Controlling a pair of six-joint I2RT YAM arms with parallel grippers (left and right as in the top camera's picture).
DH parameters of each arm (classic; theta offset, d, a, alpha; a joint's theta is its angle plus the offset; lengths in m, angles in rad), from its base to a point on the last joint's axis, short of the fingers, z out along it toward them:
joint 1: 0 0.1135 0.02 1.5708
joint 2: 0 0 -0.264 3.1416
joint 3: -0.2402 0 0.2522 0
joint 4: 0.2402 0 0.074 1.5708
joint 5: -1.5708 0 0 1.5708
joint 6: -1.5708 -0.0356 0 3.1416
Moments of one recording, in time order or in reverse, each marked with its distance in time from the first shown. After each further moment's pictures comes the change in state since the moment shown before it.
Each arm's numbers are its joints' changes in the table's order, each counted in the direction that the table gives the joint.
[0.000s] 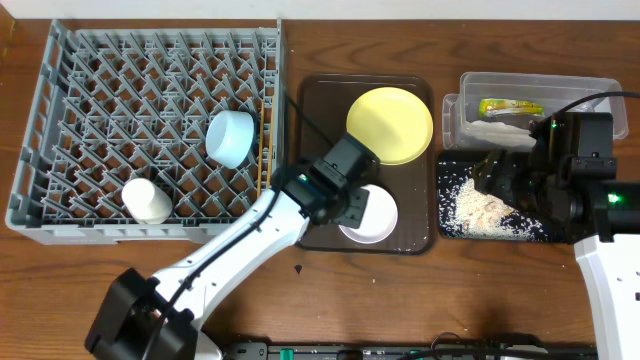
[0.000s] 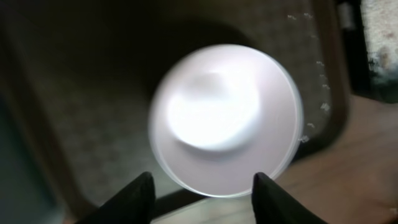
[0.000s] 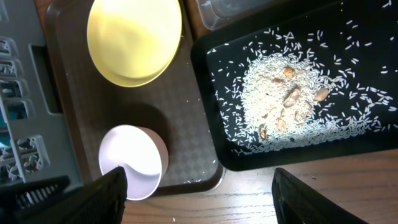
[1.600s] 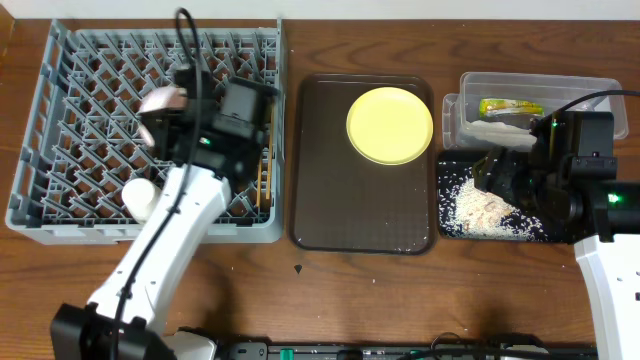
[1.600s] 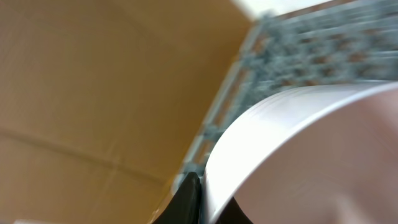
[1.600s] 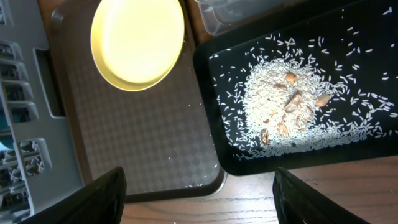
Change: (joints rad) left arm 0.435 0.093 -0.073 -0.008 1.342 -0.277; right arm 0.000 0.000 0.000 -0.017 0.000 0.000
